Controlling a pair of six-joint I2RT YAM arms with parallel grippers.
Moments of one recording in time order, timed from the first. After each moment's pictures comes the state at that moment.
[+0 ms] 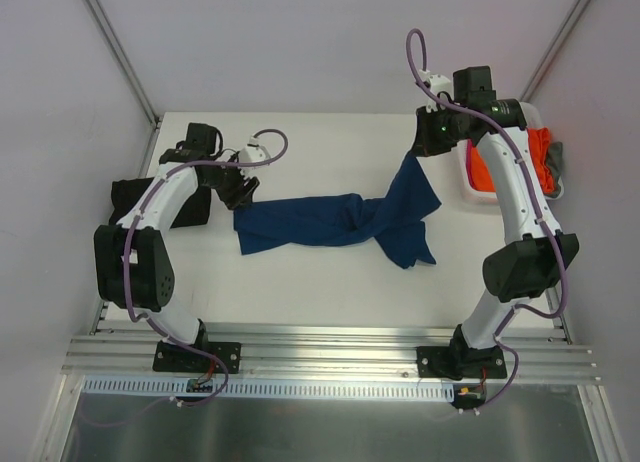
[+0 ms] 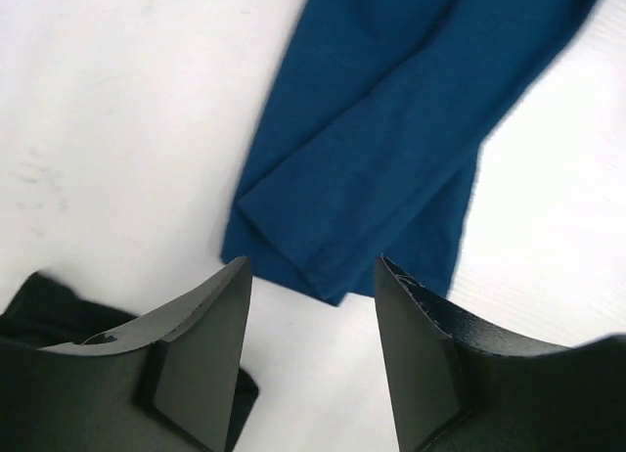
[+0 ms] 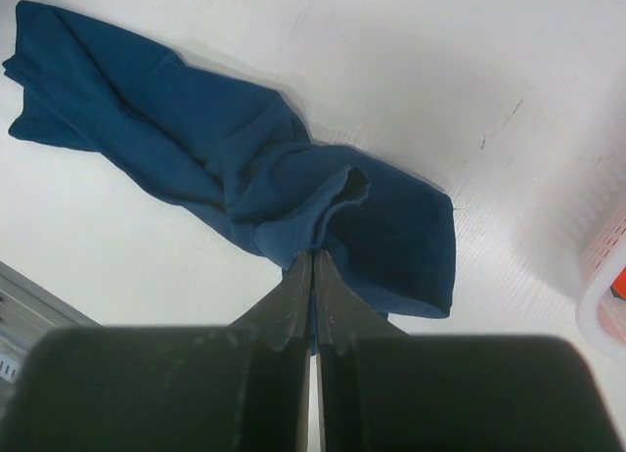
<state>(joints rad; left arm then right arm) -0.09 1.62 1.31 -0.74 0.54 0.83 0.18 1.75 1.97 -1.10 -0.35 -0.12</state>
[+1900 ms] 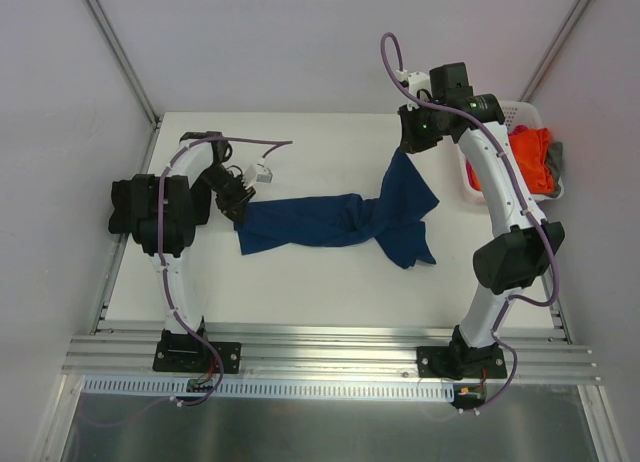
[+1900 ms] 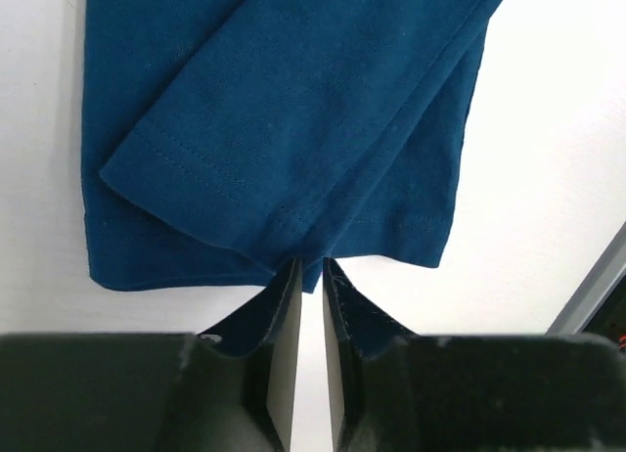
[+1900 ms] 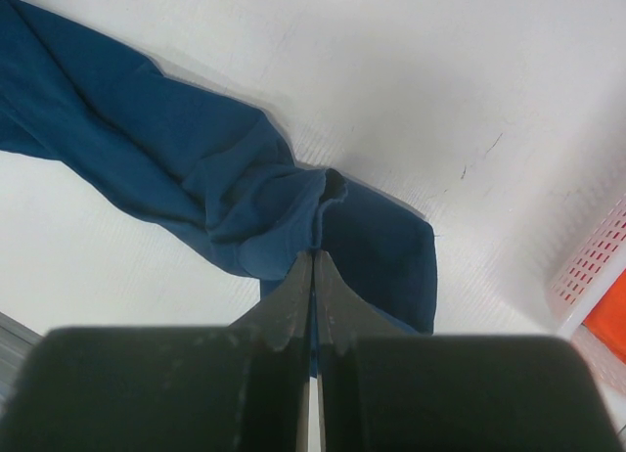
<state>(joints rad) -0.05 2.10 1.64 -1.23 0.54 1.05 0.27 1.83 2.04 -1.08 -0.24 -0.16</state>
